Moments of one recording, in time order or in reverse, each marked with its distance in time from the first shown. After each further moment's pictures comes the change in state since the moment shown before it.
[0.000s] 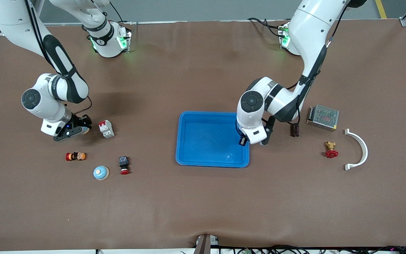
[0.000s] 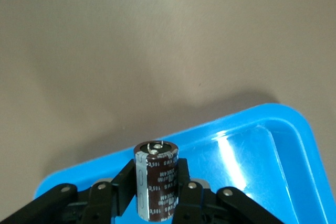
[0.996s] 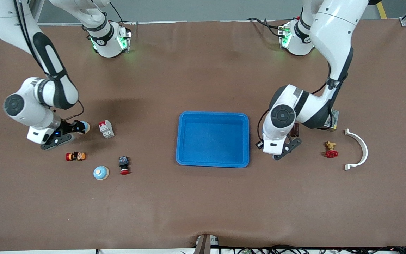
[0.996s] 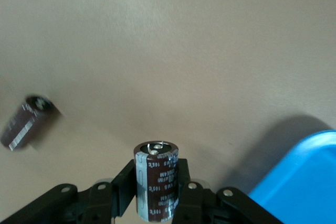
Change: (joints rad) left arm 0.161 -0.022 -0.001 -0.005 -0.024 -0.096 0.803; right arm -0.018 -0.021 -0.008 0.229 0.001 -0.254 0.005
